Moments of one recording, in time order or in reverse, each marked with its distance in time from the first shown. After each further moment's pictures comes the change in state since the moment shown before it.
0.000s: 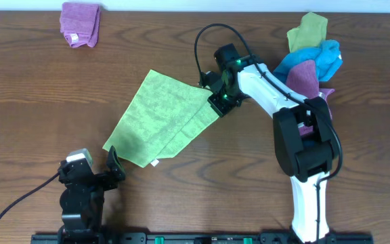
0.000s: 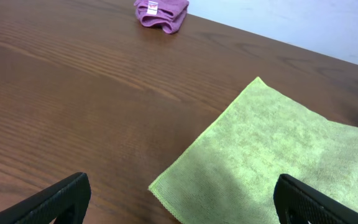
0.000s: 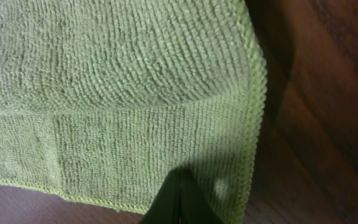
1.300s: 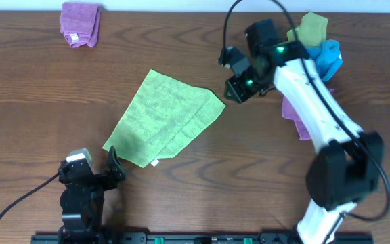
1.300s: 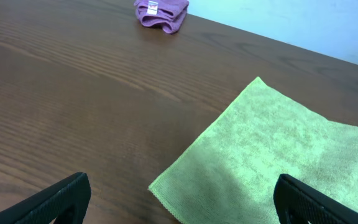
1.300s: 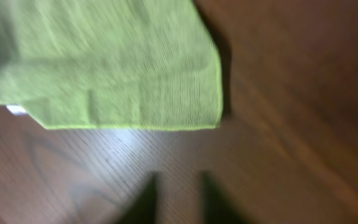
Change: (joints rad) left arm 0.000 0.000 0.000 0.000 0.000 0.000; right arm -0.087 -0.283 0.000 -0.156 -0.112 0.025
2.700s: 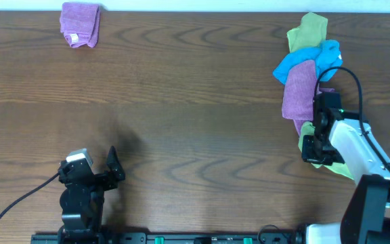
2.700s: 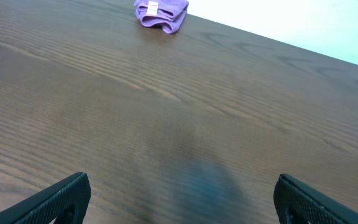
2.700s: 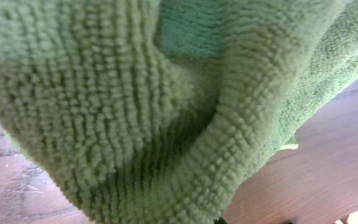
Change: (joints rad) left arm 0.000 0.000 0.000 0.000 0.000 0.000; right arm -0.420 -0.375 -0.760 0.117 0.652 0.440
